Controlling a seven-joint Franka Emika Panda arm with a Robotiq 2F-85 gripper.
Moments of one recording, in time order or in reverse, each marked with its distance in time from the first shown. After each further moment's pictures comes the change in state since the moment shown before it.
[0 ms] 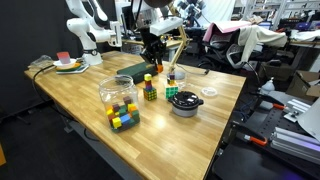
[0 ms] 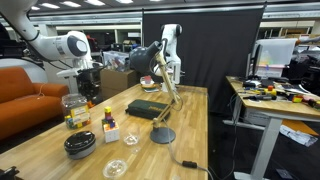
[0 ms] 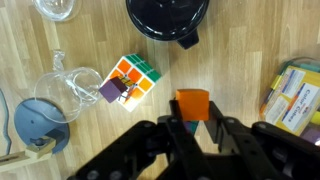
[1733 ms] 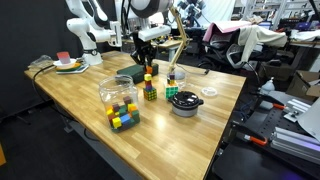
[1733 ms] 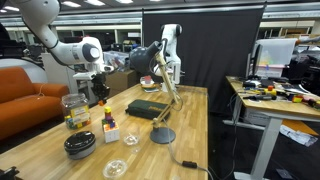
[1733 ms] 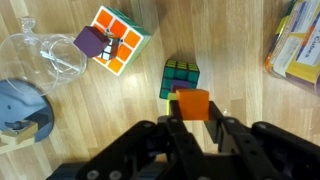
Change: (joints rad) arm -0.006 0.176 -0.040 0.208 0.066 0.040 -0.021
